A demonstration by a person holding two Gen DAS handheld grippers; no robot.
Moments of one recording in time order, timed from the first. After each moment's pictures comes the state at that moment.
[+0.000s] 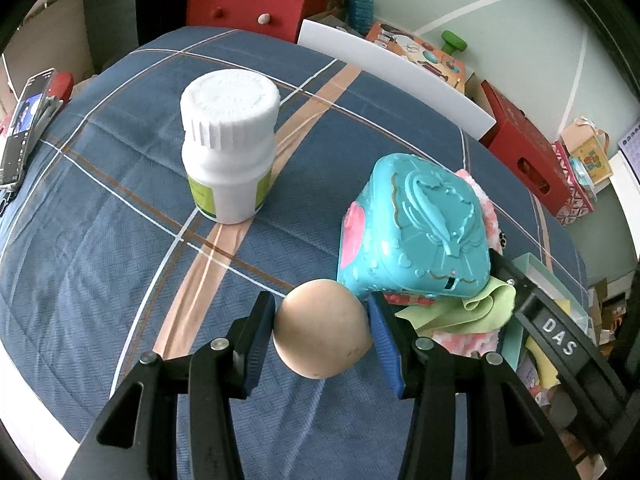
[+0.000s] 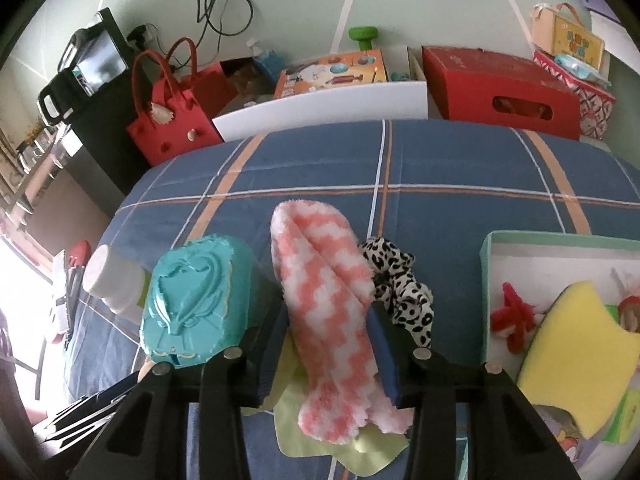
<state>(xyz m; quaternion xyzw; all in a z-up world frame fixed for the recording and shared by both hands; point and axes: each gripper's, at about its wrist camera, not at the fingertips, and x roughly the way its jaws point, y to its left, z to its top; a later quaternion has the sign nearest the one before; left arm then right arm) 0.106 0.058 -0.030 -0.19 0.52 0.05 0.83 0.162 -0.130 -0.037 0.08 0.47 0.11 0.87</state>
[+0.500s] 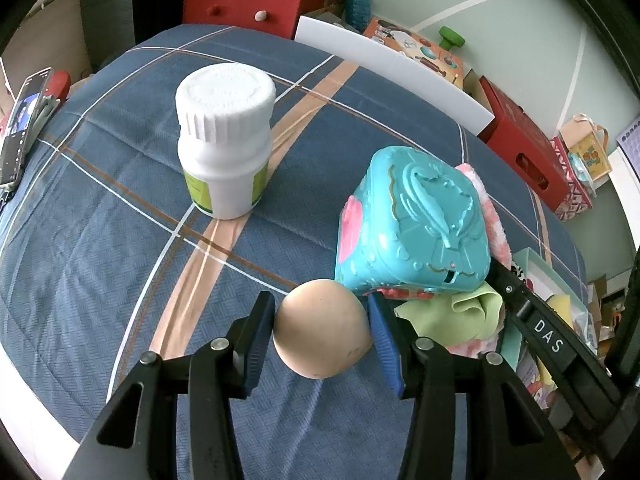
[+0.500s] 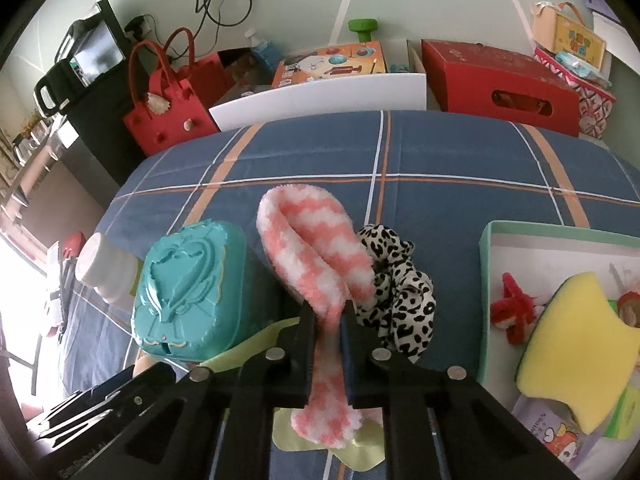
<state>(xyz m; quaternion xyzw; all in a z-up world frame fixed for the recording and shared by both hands) 0.104 0.056 -0.032 -0.19 0.53 0.05 0.83 0.159 -0.128 -0.040 0.07 0.47 0.10 0.87</state>
